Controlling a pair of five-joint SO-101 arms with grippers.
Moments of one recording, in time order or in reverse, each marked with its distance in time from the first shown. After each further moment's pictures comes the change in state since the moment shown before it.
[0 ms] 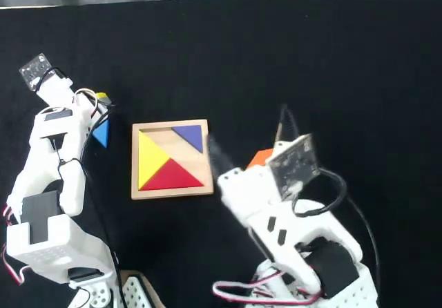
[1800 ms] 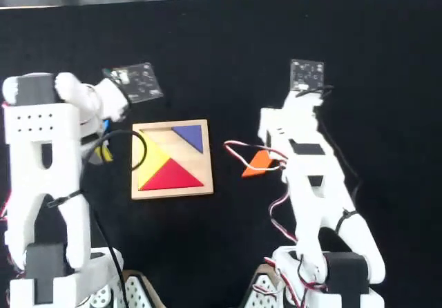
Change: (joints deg) left arm 11.7 -20.0 -31.3 72.3 -96.8; right arm 29.0 67.3 -2.9 -35.8 -3.7
